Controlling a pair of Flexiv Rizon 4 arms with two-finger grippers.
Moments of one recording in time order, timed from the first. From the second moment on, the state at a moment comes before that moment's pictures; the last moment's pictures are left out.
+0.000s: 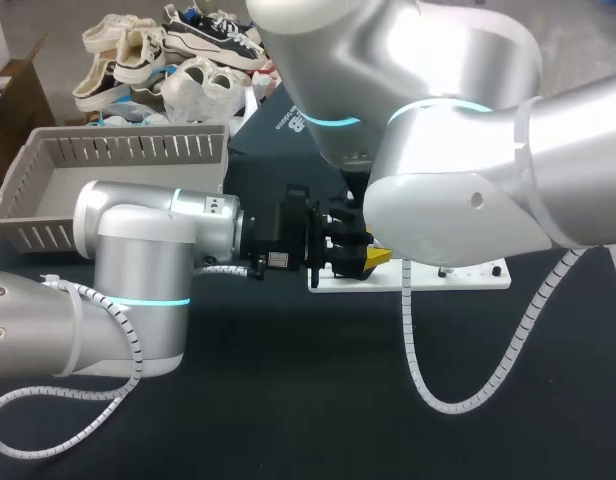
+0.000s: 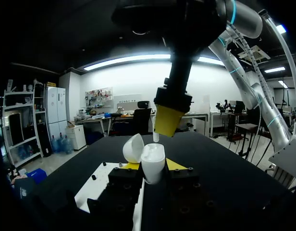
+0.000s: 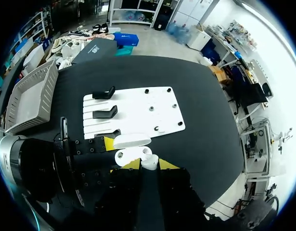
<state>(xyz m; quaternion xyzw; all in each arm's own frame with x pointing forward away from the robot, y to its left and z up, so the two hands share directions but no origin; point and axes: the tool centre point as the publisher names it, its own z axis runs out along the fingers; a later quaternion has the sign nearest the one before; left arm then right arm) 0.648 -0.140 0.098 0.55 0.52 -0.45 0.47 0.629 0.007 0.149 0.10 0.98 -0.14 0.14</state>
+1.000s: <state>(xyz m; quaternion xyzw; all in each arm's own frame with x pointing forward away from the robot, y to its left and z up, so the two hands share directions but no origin) 0.648 -0.140 0.098 0.55 0.52 -0.45 0.47 0.636 0.005 0.139 0.10 0.98 -0.15 0.13</state>
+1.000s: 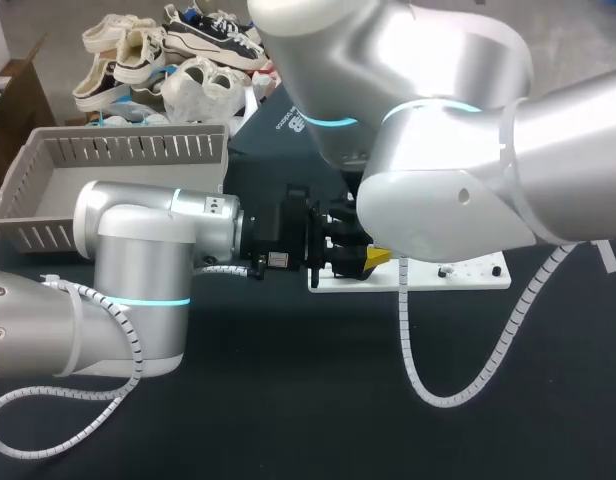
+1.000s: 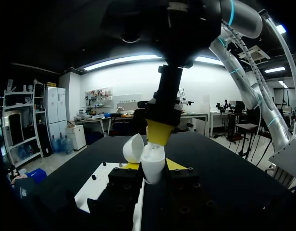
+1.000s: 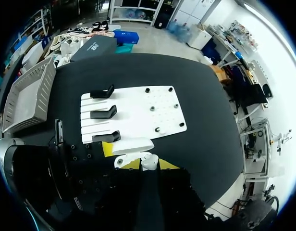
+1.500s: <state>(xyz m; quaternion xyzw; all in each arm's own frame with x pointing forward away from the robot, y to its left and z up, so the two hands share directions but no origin) 0.648 -0.140 0.097 0.55 0.52 -0.45 0.47 0.638 0.006 0.134 0.10 0.98 -0.15 0.12</state>
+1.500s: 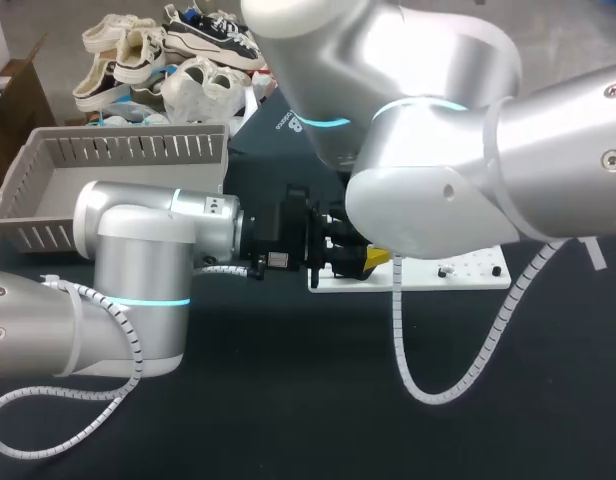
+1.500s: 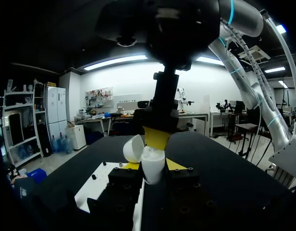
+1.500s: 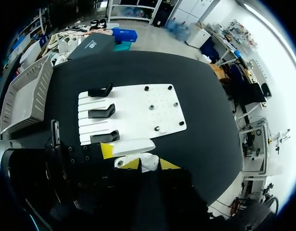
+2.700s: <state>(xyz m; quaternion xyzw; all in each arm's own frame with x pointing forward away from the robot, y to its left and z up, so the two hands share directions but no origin) 0.648 -0.140 0.098 0.55 0.52 -0.45 0.47 0.632 -0.077 0.164 0.16 0.97 -0.06 0.14</state>
